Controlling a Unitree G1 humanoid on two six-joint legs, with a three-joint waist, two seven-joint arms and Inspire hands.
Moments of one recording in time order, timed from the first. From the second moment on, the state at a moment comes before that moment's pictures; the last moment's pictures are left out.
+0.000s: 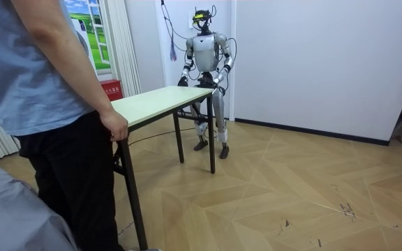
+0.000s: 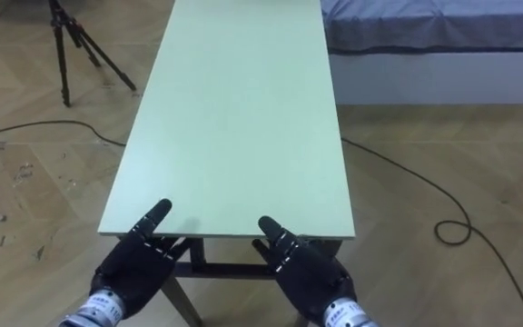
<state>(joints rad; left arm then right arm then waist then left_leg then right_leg) 0.20 0.29 -0.26 0.26 -1.54 0.09 -0.05 0.20 -0.35 0.36 0.25 1.39 0.13 0.20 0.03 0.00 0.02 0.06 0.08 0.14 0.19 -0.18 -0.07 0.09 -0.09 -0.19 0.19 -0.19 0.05</state>
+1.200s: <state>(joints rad) 0.18 0.22 -0.13 0.29 -1.63 0.19 0.04 0.20 -0.24 0.20 0.22 1.55 0.21 0.08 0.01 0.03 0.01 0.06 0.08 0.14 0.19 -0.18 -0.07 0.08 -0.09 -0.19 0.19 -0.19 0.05</state>
